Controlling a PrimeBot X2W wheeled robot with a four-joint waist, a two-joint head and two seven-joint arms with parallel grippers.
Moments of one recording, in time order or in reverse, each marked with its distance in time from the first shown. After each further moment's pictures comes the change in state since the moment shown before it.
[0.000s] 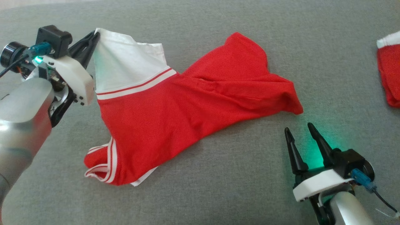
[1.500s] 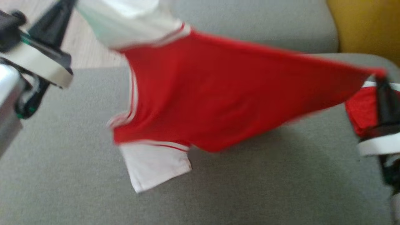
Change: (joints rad) left arm 0.052 0.190 0.228 -0.376 0.072 0.049 -0.138; right arm -0.079 -0.165 -0.229 -0.209 -0.036 0.000 0.053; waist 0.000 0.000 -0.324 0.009
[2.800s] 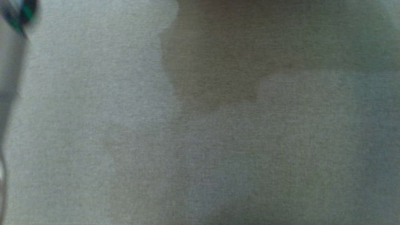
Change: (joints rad) left arm -0.203 -0.274 0.462 0.075 0.274 -0.030 -0.005; right arm -0.974 -0.188 0.278 0.661 0.090 0.000 -0.033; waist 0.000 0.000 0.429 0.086
